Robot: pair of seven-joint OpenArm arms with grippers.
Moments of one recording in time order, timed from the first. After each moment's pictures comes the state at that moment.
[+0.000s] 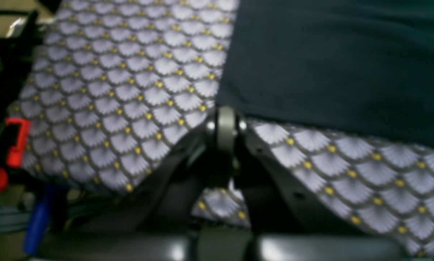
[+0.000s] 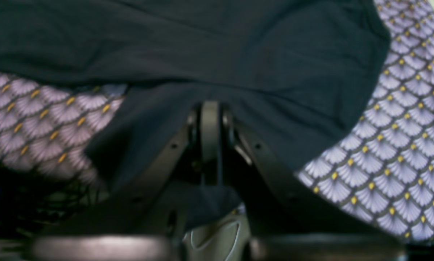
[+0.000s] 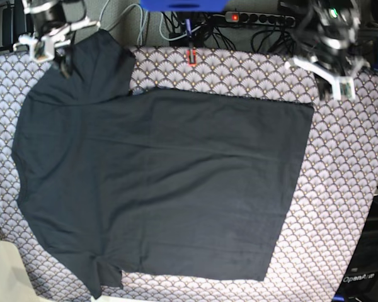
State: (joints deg) left arm 30.3 4.6 -31.4 115.6 -2.2 -25.4 29.5; right arm -50.1 5.7 20.2 112.7 7.0 21.1 -1.4
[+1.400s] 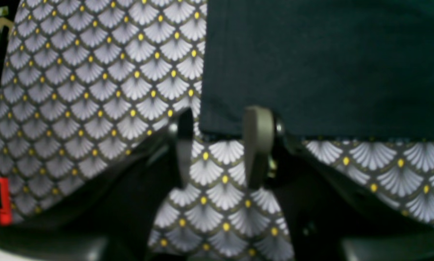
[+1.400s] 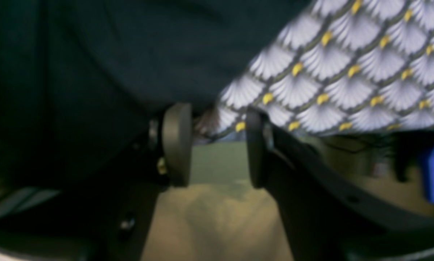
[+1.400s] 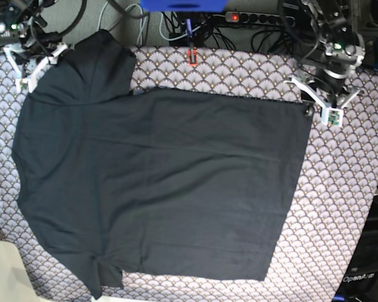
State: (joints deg) left arm 19.8 2.0 -31.3 108.4 2.9 -32.6 35.7; right arm -22.3 -5.6 46.0 111.2 12.2 39.7 -66.8
